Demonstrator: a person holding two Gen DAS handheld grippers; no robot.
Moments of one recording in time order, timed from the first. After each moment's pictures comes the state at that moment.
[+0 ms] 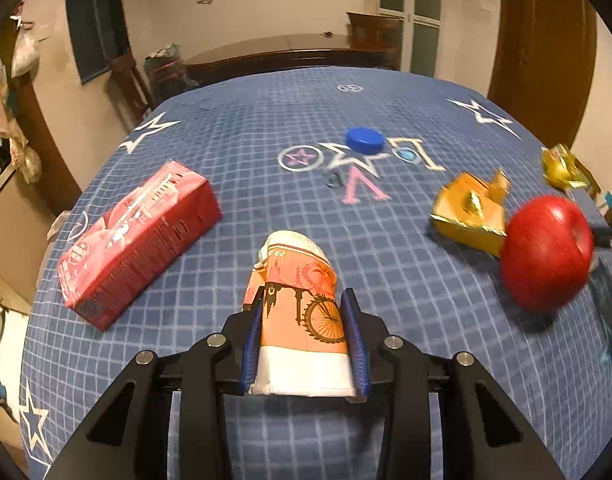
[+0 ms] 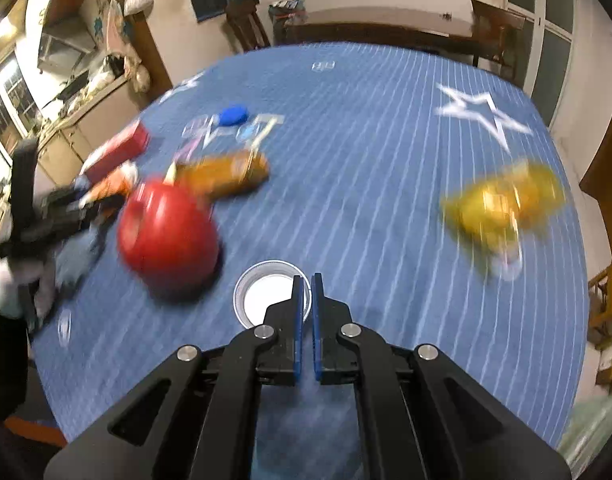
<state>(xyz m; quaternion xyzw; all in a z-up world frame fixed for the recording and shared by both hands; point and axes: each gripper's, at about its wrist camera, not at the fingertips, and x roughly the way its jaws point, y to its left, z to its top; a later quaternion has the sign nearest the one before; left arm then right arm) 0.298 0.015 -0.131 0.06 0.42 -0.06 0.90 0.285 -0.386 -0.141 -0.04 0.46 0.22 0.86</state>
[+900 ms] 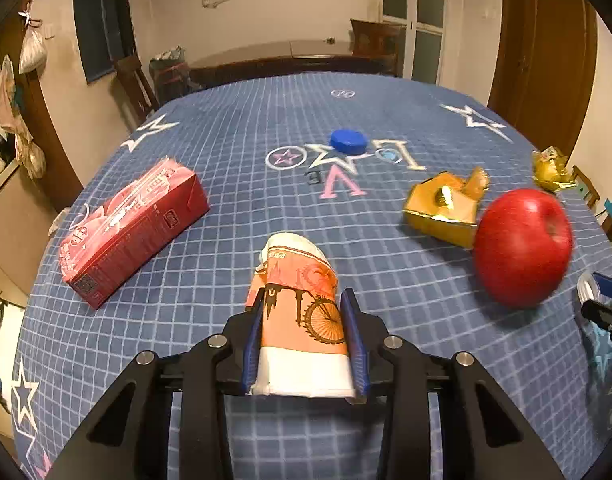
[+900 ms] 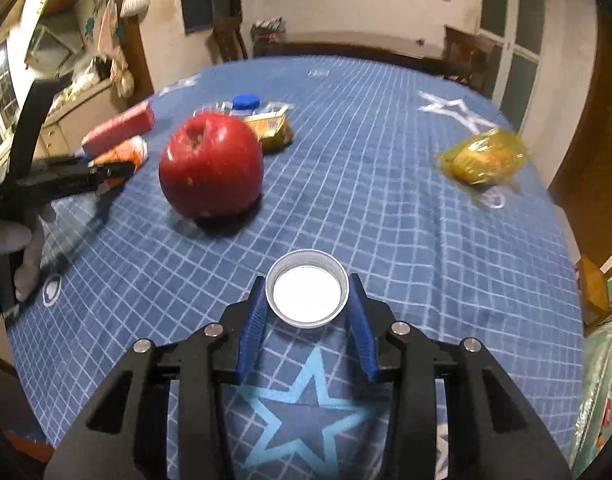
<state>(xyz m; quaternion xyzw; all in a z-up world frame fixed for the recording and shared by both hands) 0.277 -0.002 -0.130 0.05 0.40 -0.05 0.91 0.216 -0.359 -0.157 -0.06 0.39 0.16 0.90</state>
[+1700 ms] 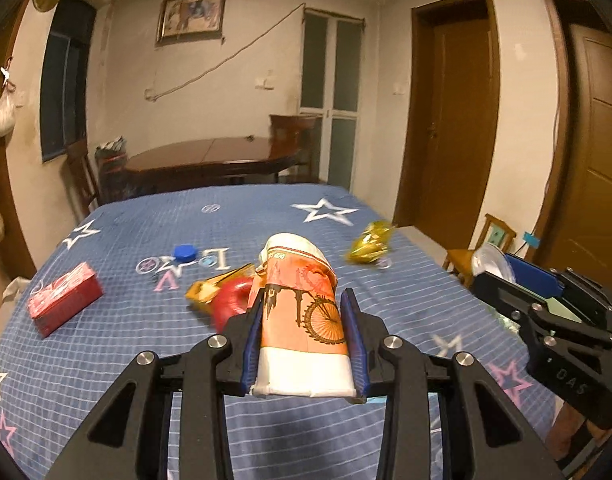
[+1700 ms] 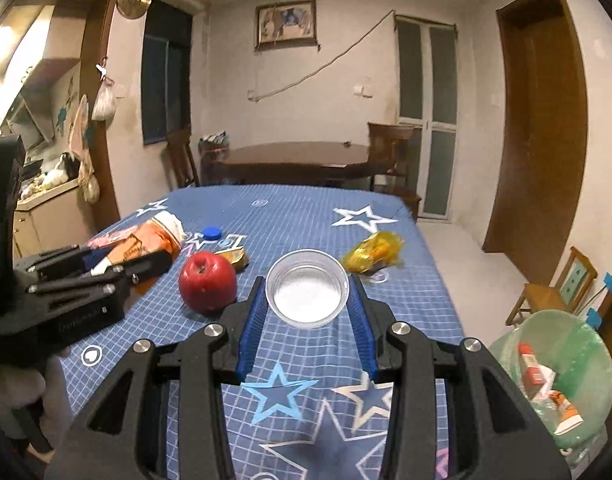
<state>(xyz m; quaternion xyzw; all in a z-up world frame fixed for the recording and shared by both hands) 0.137 -0.159 -0.039 0.02 0.23 -0.18 0.96 0.107 -0.400 -0.071 -0.01 0.19 0.05 0.98</state>
